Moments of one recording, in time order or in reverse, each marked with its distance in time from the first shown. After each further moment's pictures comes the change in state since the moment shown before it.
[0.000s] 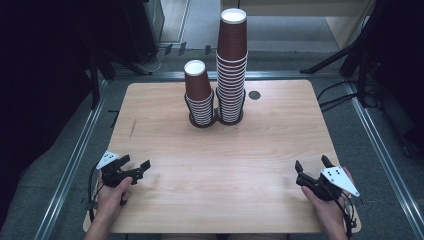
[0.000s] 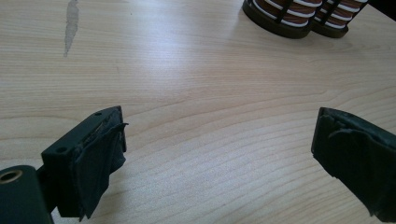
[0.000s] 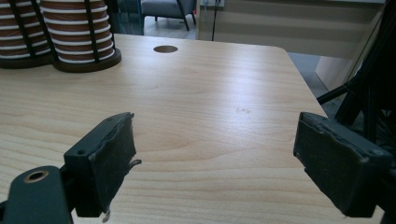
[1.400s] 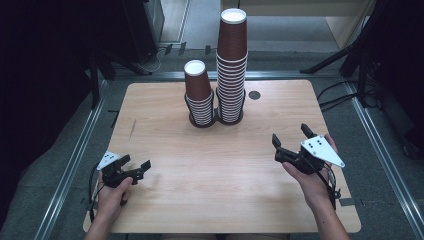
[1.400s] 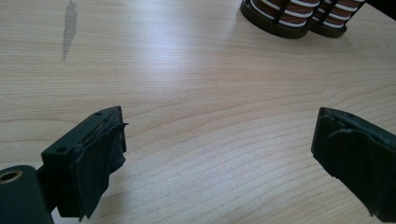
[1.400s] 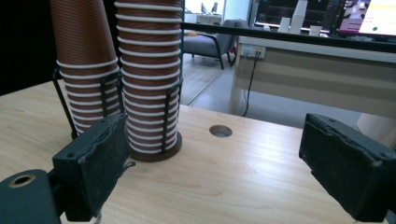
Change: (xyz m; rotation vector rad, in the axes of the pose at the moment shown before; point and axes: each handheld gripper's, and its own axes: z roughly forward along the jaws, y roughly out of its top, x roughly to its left) left arm -0.002 -0.001 0.000 -0.007 0.000 0.013; right arm 0.057 0.103 0.021 -0.144 0.155 -0.055
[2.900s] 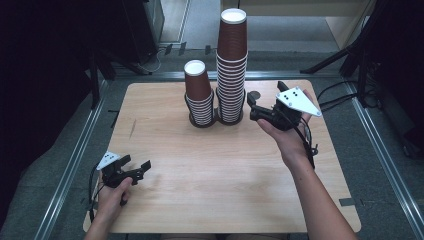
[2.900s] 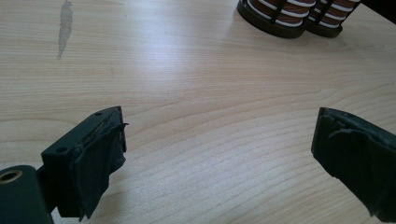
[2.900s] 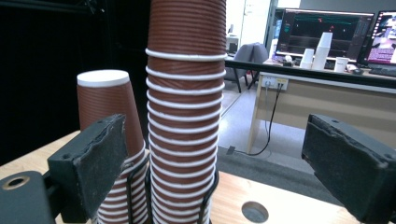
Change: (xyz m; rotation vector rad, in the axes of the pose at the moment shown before) left arm 0.000 0.000 0.000 -0.001 -0.014 -0.006; right arm 0.033 0.094 0.075 -0.075 0.075 0.012
